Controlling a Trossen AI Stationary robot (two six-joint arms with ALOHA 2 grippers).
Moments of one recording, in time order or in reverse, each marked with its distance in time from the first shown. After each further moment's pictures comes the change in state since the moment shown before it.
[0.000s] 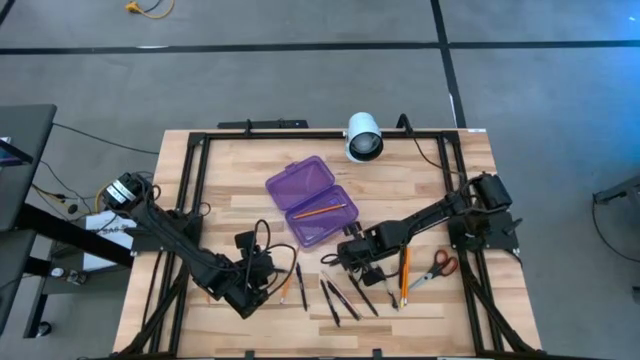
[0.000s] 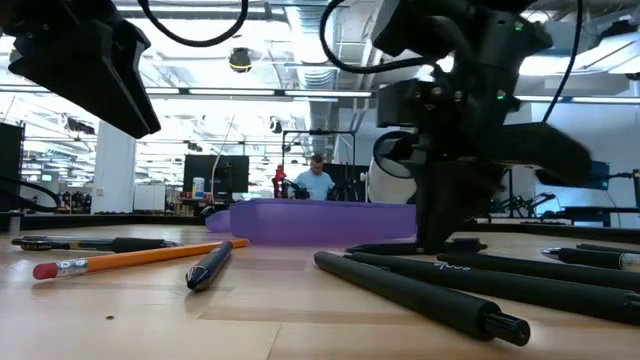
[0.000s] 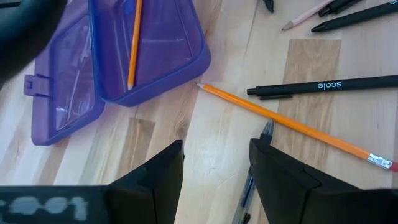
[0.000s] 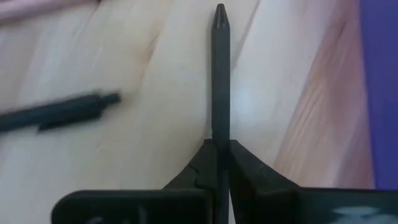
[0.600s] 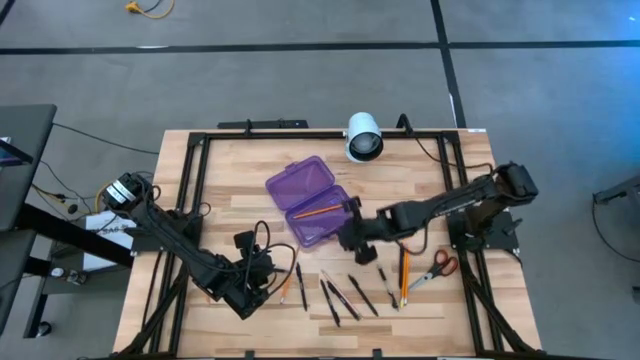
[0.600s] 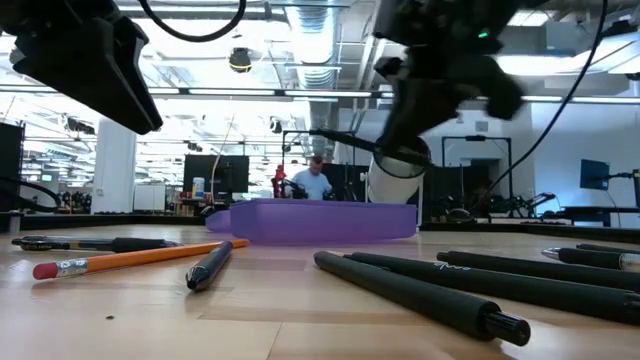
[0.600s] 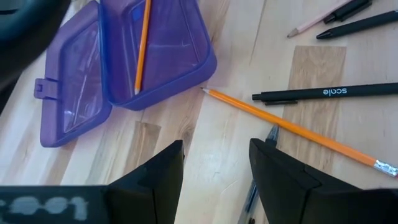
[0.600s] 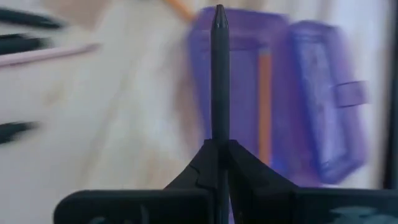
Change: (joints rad) left arm -0.006 0.000 0.000 -0.005 -0.034 -0.018; right arm -0.077 -0.218 0.002 0.073 0.228 -0.193
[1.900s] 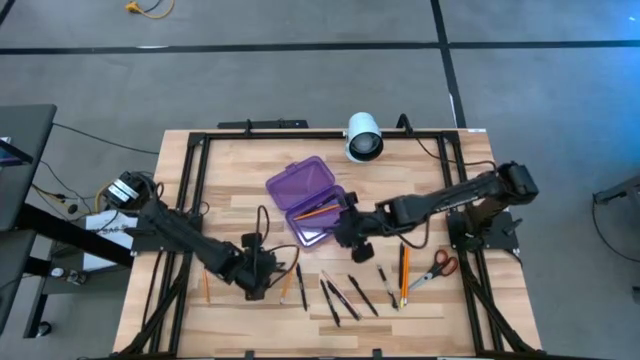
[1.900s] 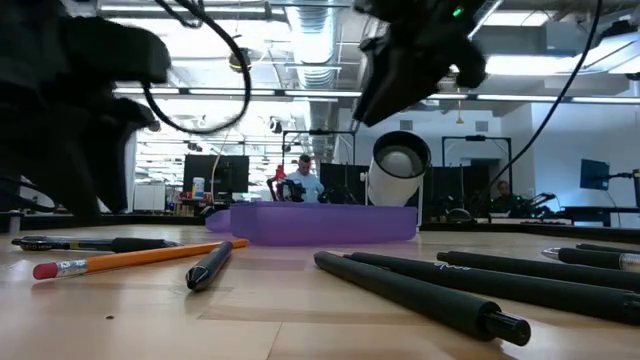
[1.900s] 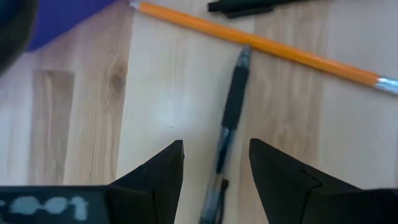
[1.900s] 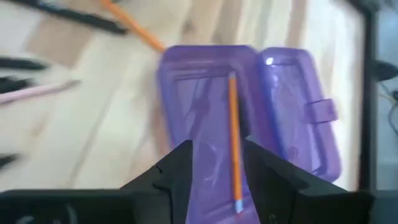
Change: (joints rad) left arm 0.133 0.001 -0.181 0.242 0.397 0.201; right arm -0.001 -0.006 0.108 -0.088 -0.036 0.014
